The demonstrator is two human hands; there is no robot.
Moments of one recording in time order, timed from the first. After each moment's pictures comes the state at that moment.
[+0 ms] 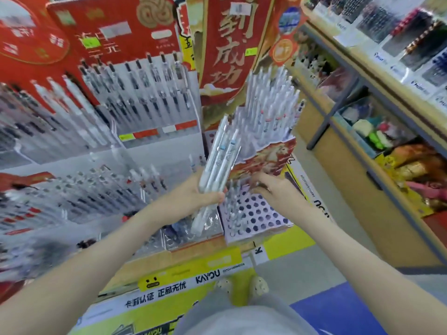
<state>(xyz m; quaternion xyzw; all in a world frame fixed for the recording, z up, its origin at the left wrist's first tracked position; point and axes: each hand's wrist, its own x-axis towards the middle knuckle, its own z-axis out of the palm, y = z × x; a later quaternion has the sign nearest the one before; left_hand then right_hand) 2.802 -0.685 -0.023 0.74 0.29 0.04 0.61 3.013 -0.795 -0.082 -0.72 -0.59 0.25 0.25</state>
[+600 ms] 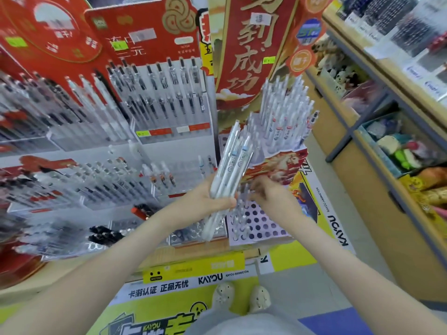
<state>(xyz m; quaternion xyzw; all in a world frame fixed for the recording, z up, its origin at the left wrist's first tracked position) 2.808 -0.707 -0.018 0.70 0.33 0.08 0.63 3.002 -0.779 -0.086 -0.76 -0.57 0.22 0.21</state>
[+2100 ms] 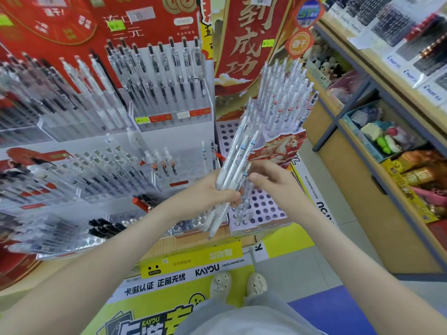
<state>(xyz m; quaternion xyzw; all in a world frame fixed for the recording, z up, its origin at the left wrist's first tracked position) 2.801 -0.711 -0.026 0.69 0.28 0.04 0.67 2.970 -0.805 -0.037 -0.66 -0.47 0.38 0.45</state>
